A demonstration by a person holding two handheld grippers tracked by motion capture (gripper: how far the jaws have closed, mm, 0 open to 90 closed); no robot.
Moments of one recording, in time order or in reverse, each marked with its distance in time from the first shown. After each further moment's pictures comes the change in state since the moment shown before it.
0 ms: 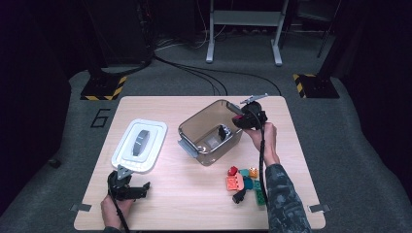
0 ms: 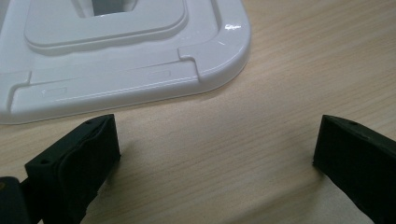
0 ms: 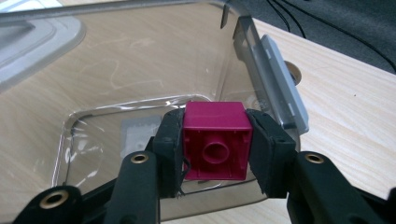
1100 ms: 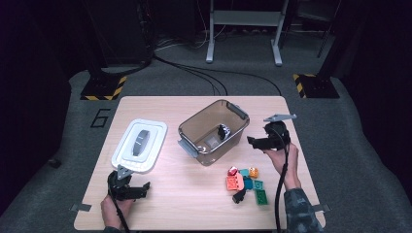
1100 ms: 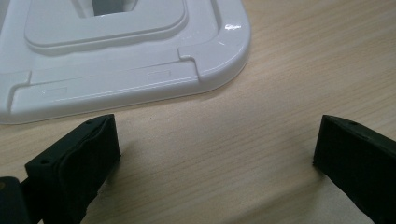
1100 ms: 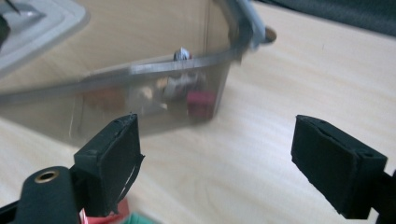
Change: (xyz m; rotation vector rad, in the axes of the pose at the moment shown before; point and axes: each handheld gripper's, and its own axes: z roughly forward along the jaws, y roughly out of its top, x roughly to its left) left arm 0.000 0.000 0.000 -0.001 0.000 0.000; right arm -0.010 -0.073 -0.063 -0.050 -0.012 0.066
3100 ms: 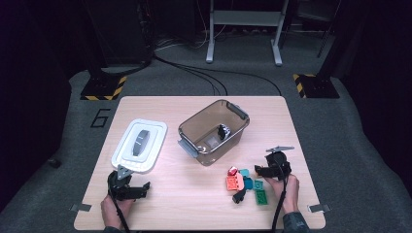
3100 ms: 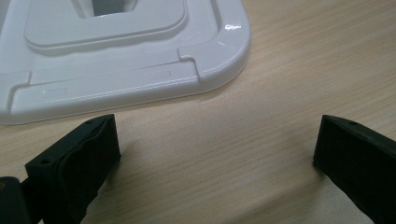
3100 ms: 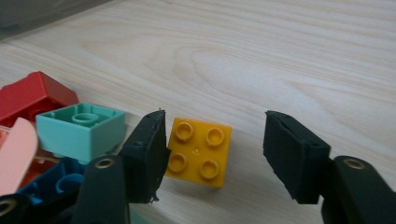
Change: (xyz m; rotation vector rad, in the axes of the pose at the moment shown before) left arm 0.001 0.000 0.000 0.004 0.001 0.013; right arm 0.001 -0.100 0.031 0.183 -0.083 0.152
